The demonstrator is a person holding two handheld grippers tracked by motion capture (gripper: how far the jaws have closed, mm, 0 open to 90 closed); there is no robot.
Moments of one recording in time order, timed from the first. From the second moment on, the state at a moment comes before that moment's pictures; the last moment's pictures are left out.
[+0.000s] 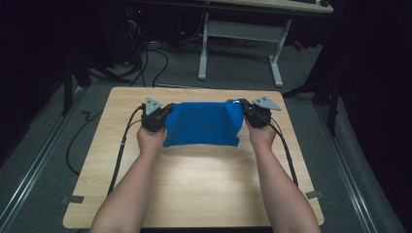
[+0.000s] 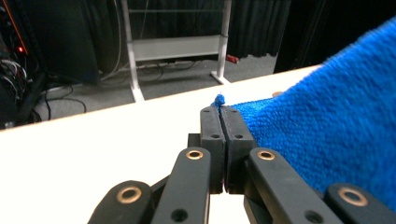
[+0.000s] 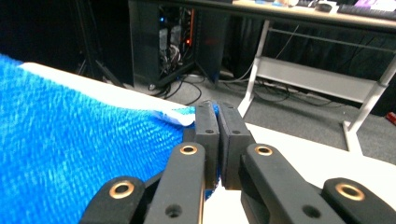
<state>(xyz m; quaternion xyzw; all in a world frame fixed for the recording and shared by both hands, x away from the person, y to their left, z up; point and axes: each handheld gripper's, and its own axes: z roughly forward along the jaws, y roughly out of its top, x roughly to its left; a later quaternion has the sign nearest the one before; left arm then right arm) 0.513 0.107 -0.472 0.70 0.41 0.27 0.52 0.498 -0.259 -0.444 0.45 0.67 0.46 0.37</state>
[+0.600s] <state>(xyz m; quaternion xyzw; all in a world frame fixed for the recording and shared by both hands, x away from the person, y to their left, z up) 0.502 0.109 -0.496 0.72 0.43 0.22 0.51 0.498 -0.253 -0.467 0.47 0.69 0.44 0.34</state>
